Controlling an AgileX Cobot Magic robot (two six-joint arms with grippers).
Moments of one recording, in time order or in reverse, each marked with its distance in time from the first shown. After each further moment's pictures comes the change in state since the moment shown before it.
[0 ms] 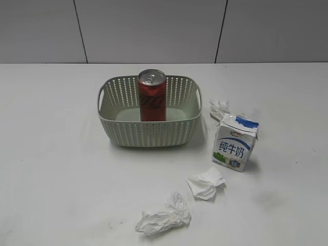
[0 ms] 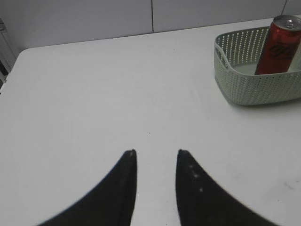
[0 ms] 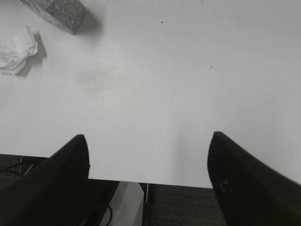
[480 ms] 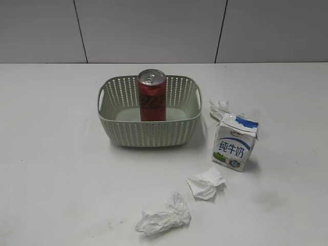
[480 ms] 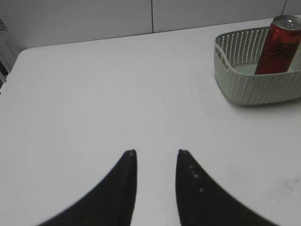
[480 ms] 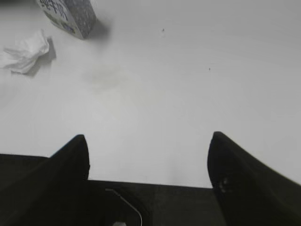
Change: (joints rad) left arm 0.000 0.000 0.000 0.000 0.000 0.000; right arm 0.000 -0.434 0.196 0.004 0.009 -0.001
